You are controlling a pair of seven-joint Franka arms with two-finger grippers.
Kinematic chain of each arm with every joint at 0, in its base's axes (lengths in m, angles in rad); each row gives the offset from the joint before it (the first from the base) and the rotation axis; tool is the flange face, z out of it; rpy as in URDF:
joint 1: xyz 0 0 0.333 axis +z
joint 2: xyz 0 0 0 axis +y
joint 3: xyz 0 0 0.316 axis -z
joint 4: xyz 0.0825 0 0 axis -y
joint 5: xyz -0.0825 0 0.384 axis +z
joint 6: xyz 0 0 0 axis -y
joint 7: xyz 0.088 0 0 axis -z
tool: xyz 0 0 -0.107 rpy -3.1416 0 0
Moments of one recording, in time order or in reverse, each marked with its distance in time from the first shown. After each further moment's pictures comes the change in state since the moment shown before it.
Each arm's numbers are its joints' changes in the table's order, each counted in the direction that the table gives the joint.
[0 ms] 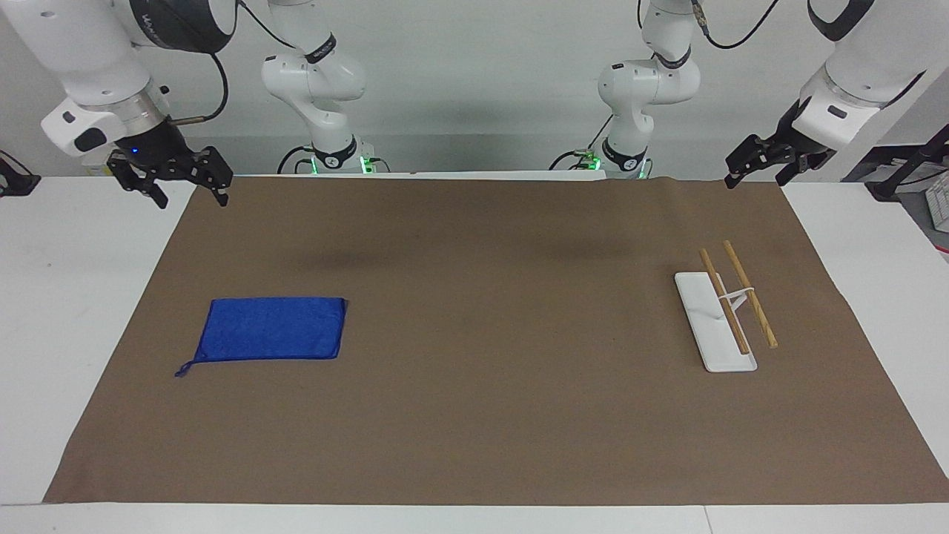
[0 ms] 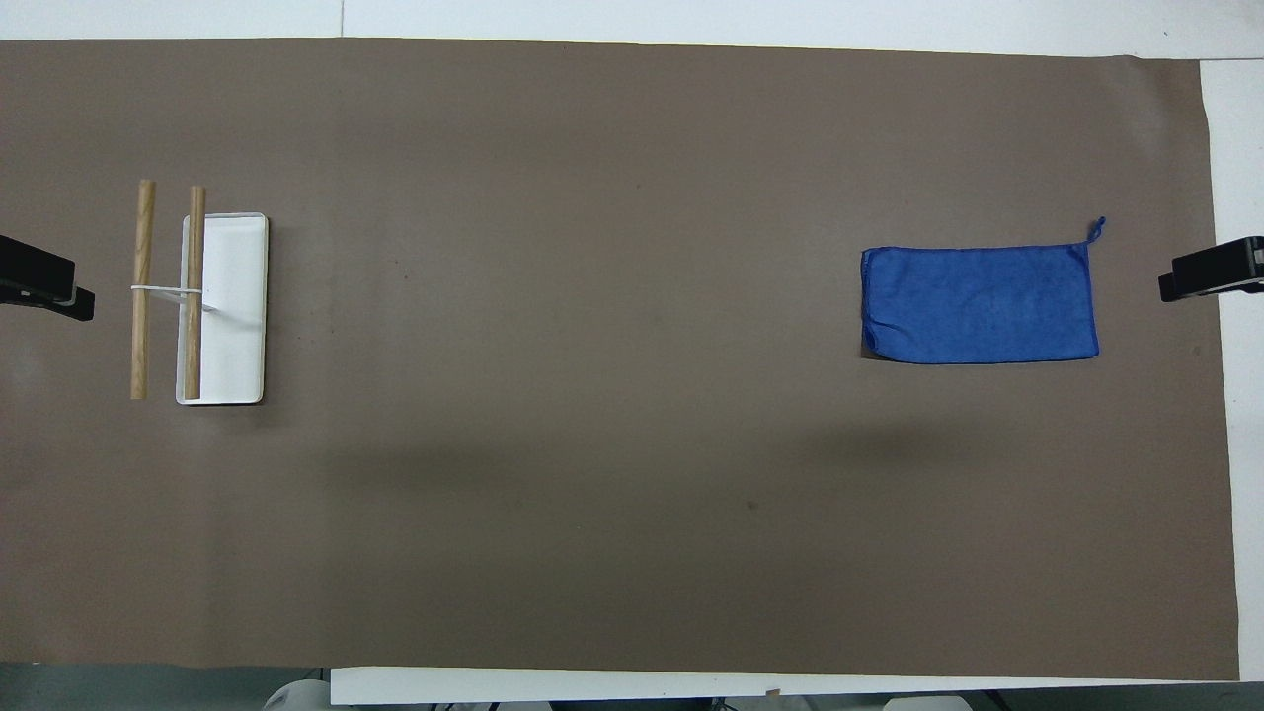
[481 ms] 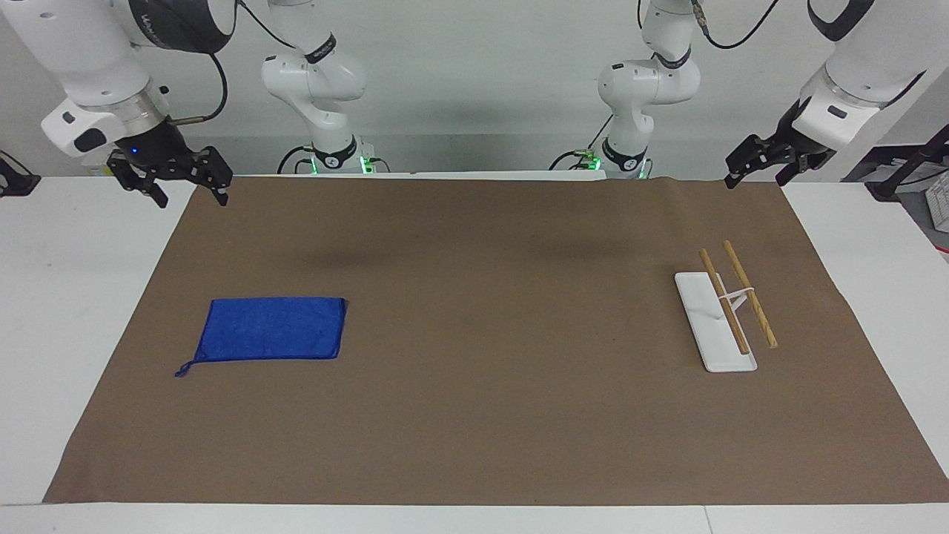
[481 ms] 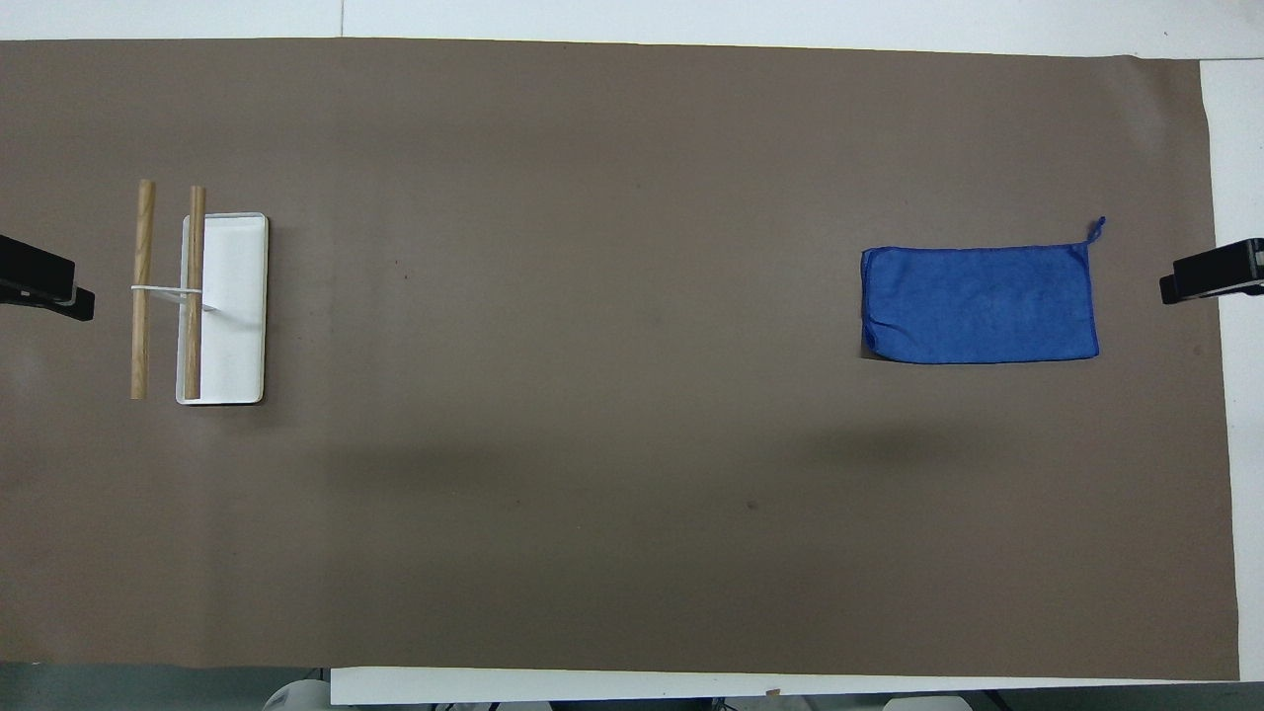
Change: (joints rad) left arm 0.000 0.000 0.000 0.000 0.000 0.000 0.000; right arm -0.001 0.001 0.003 -0.002 0.000 -0.007 0.000
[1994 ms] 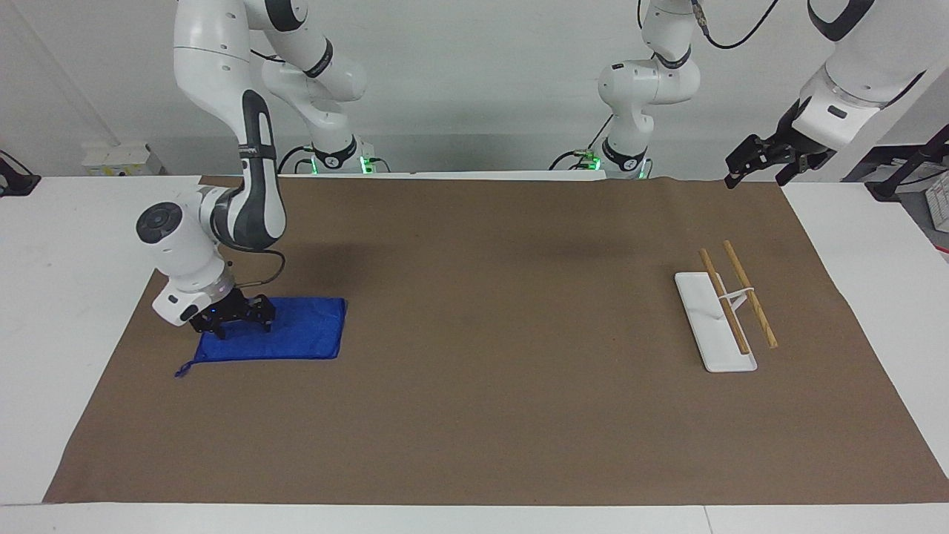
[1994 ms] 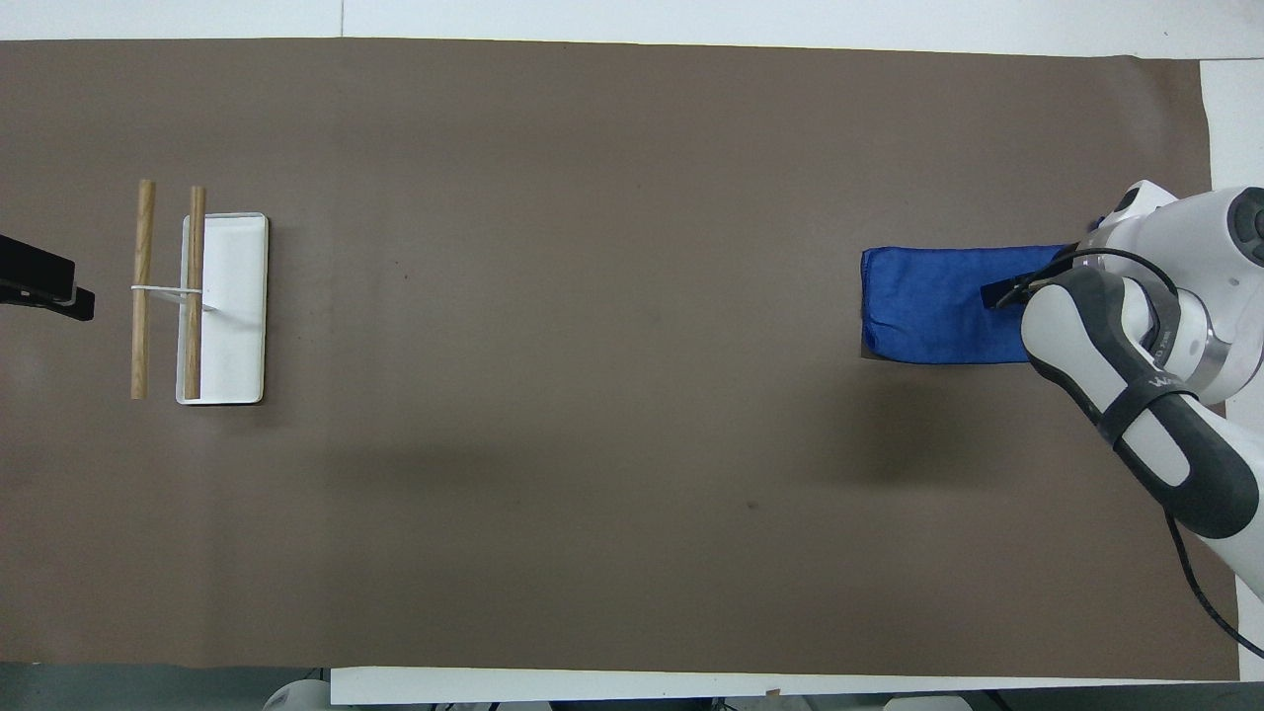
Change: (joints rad) left arm 0.000 0.000 0.000 0.000 0.000 0.000 0.000; right arm -0.046 0.360 0.004 -0.424 0.074 0.848 -0.221
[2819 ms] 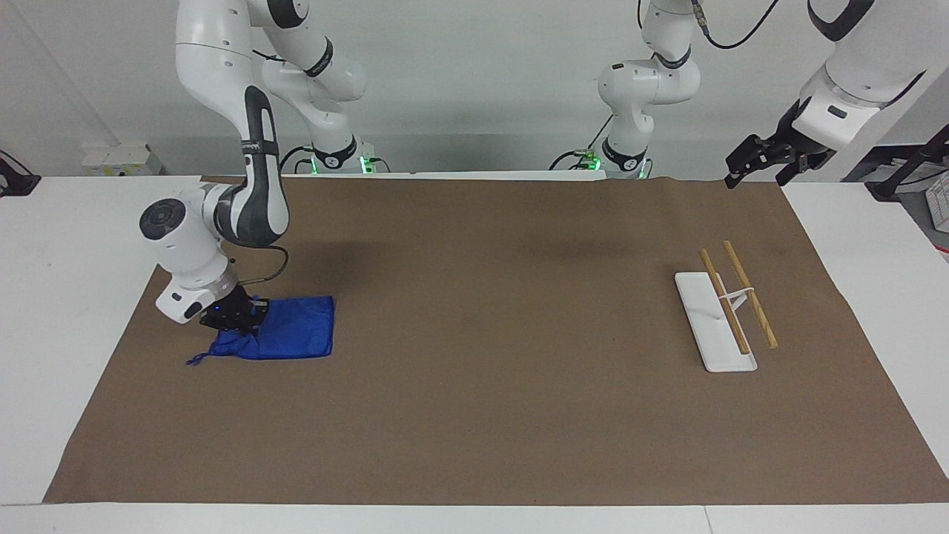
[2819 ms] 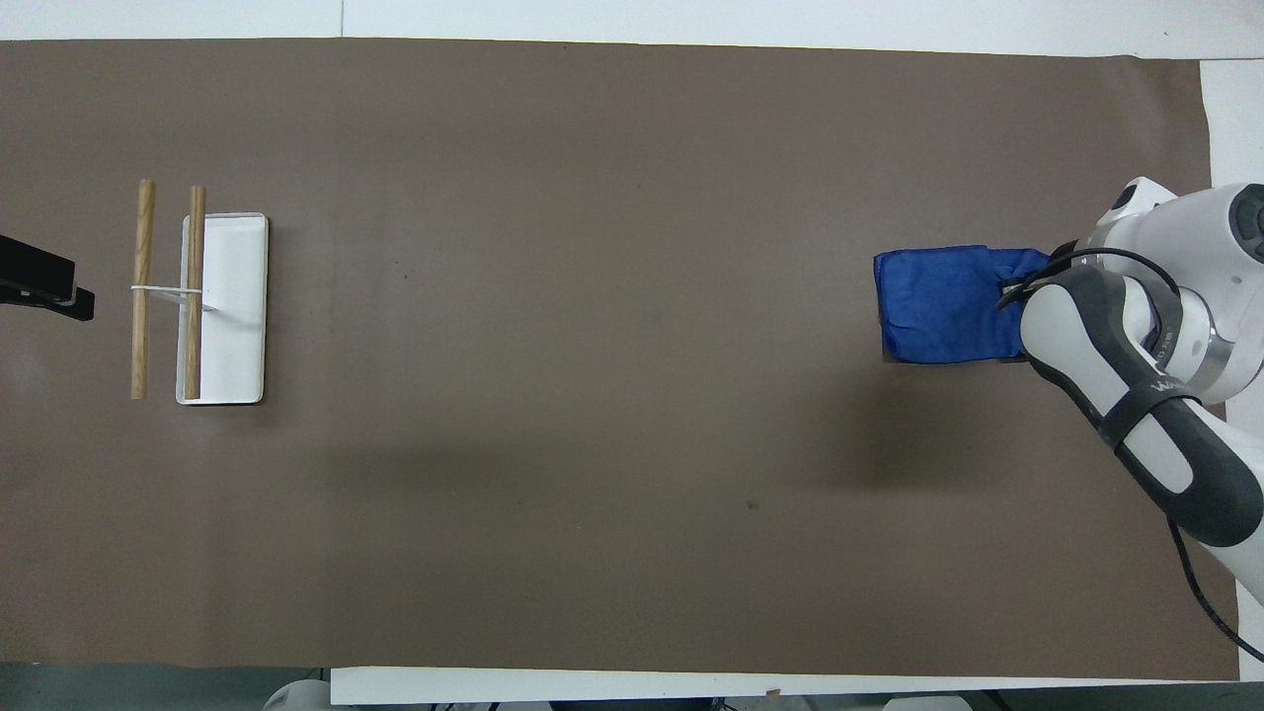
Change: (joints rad) left arm 0.000 0.000 0.000 0.000 0.000 0.000 0.000; right arm 0.005 -0.023 -0.010 0.027 0.003 -0.076 0.021
